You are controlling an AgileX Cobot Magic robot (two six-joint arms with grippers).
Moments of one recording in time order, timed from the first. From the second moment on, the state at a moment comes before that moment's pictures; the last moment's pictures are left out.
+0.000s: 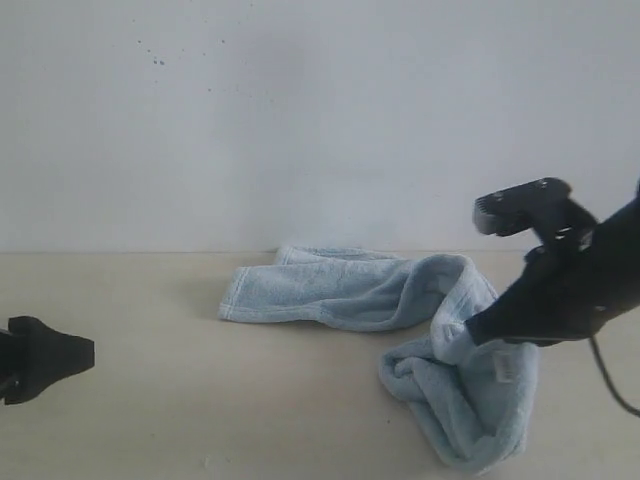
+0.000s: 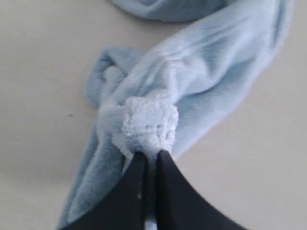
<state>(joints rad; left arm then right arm) -0.08 1.18 -0.50 -1.42 0.35 1.20 0.29 1.54 -0.97 0.17 0.48 -0.30</state>
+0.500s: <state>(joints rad) -0.09 1.68 -0.73 -1.73 0.57 1.59 0.18 1.49 -0.96 0.12 0.53 -0.32</state>
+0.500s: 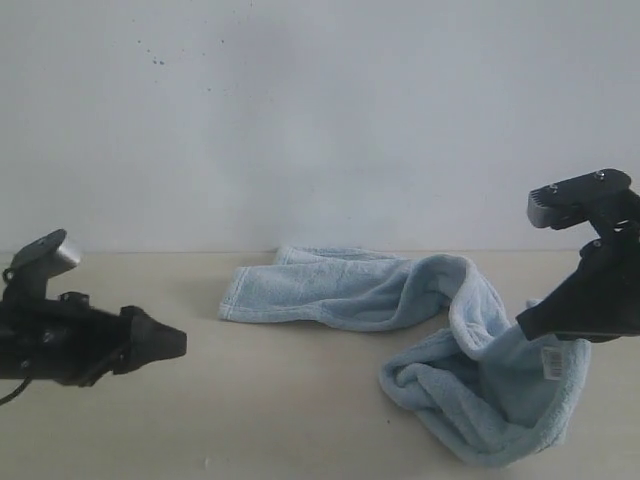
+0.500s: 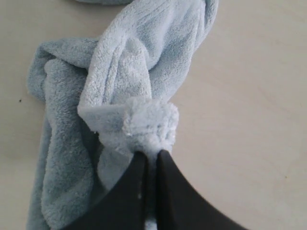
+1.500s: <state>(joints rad) -0.22 2.33 -1.50 -1.74 0.28 1.63 0.18 1.49 -0.96 0.12 0.43 -0.31</state>
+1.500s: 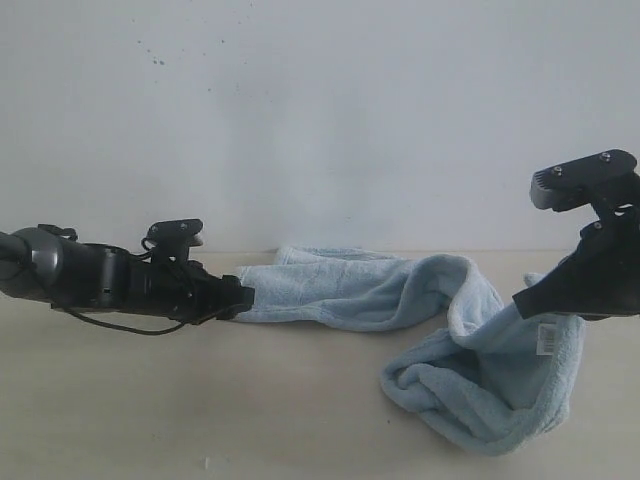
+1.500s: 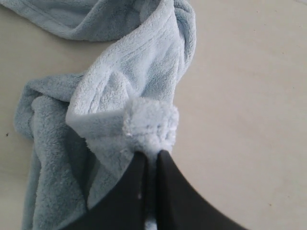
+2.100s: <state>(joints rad) -0.22 2.39 -1.54 -1.75 0.28 1.67 0.18 1.49 -0.96 0.14 0.42 -0.32</state>
